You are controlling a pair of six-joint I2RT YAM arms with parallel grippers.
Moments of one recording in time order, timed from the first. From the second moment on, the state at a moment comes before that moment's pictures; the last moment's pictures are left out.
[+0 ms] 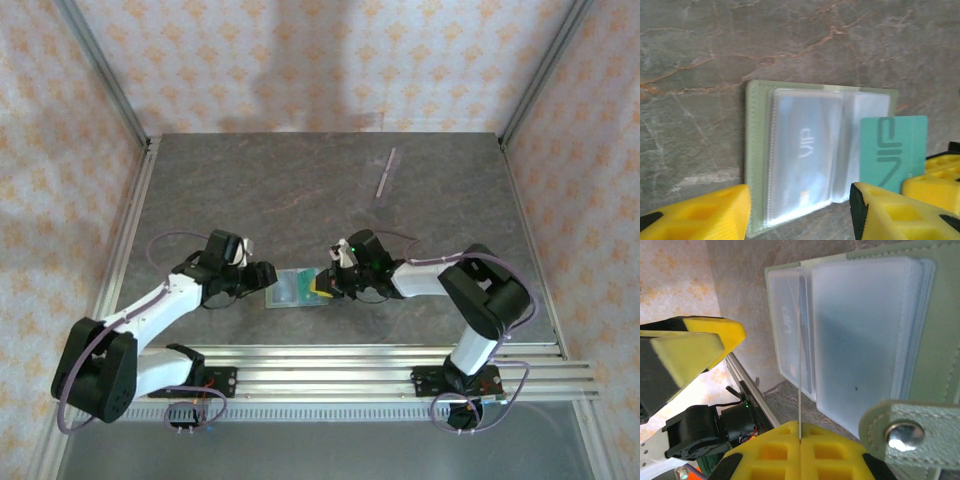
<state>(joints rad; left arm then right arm) -0.30 1.19 0.55 -0.38 0.37 -0.69 0.70 1.70 0.67 0.31 -0.73 1.03</state>
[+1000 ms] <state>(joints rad) -0.30 1.33 0.52 -0.32 0.34 -0.67 0.70 1.85 0.67 0.47 -0.77 1.04</state>
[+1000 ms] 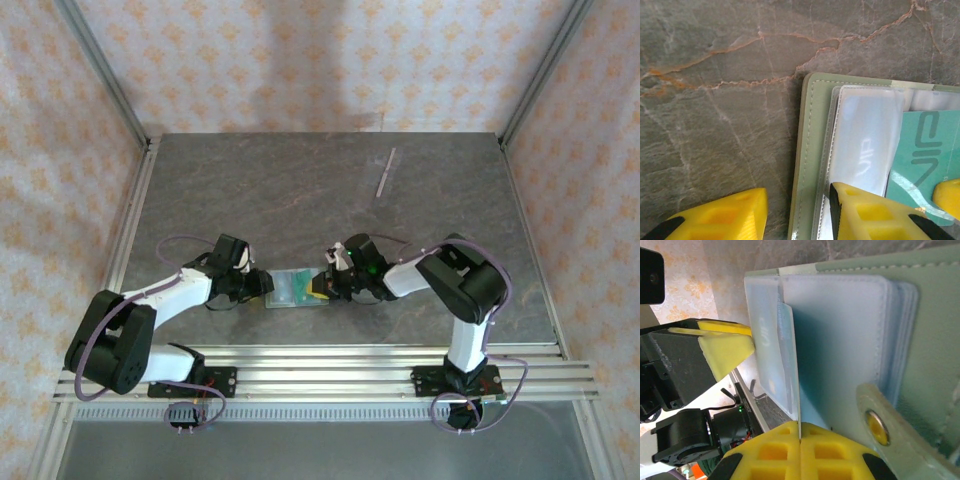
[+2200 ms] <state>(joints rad) -0.30 1.34 0.52 -0.32 0.34 -0.67 0.74 1.92 0.77 0.48 -0.74 1.06</state>
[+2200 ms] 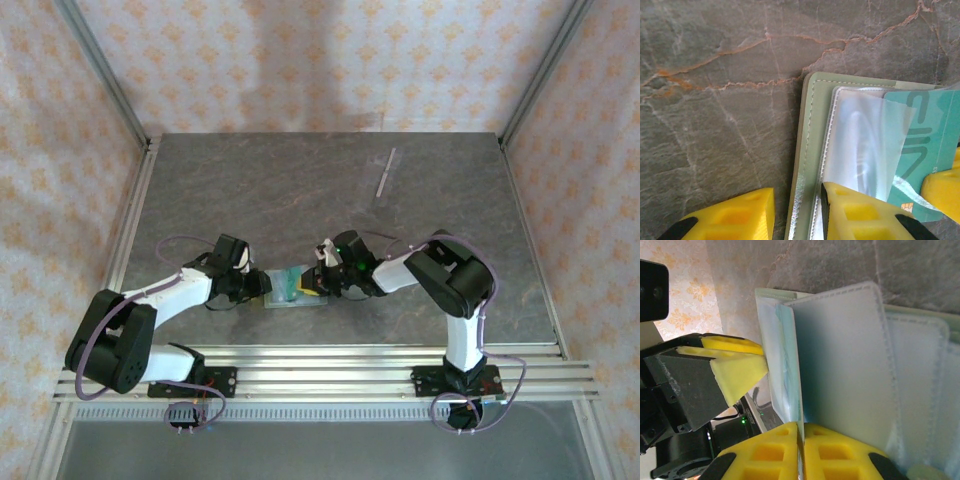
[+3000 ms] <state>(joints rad) -0.30 1.34 0.52 -0.32 0.34 -0.66 0.72 1.88 0.85 0.18 -0.75 0.84</state>
